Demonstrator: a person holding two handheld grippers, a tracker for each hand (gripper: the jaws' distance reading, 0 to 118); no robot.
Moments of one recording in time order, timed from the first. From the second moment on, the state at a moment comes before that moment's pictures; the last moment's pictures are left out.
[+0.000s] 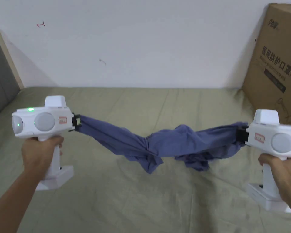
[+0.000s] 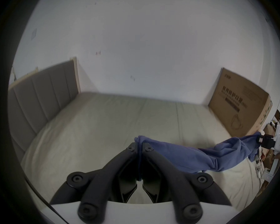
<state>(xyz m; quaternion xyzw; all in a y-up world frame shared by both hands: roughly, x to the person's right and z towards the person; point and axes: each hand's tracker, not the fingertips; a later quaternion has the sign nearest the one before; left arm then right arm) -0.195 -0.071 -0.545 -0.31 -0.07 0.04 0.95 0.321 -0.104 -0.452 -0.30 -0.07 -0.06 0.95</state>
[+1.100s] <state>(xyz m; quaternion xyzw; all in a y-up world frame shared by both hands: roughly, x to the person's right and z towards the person) -0.294 -0.235 -0.234 -0.47 -0.01 0.11 0.88 0.297 -0.245 -0.148 -0.48 -0.07 -0.14 0.86</state>
